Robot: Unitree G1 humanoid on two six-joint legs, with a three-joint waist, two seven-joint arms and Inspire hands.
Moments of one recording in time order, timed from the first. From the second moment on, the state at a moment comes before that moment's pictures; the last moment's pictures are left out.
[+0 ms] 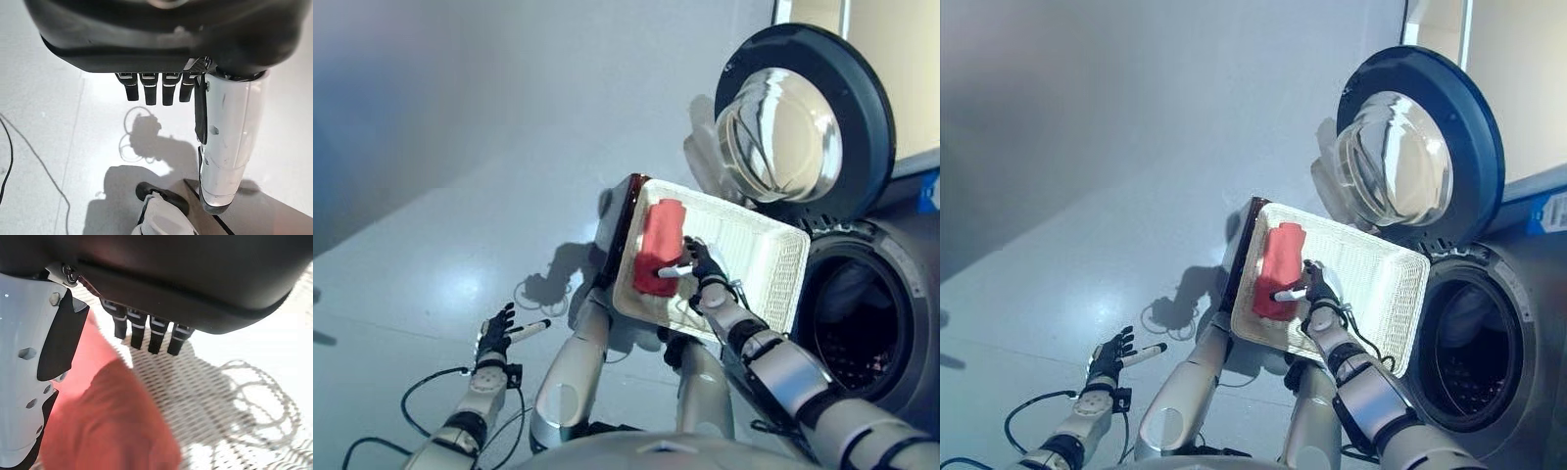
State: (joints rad) left arm -0.11 0.32 -0.28 1.06 -0.32 -0.23 0.26; right arm -0.63 -0.17 0.48 1.31 0.12 -0.13 -0.36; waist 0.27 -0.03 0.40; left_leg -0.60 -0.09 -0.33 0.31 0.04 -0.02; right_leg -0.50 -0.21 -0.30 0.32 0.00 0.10
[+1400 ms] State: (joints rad) left arm -0.16 0.31 -0.38 0.94 -0.37 -0.22 0.31; right arm -0.76 -0.25 0.52 1.43 -0.11 0.03 -0.56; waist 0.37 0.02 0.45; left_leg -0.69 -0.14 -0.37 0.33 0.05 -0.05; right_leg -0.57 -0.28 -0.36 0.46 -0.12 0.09
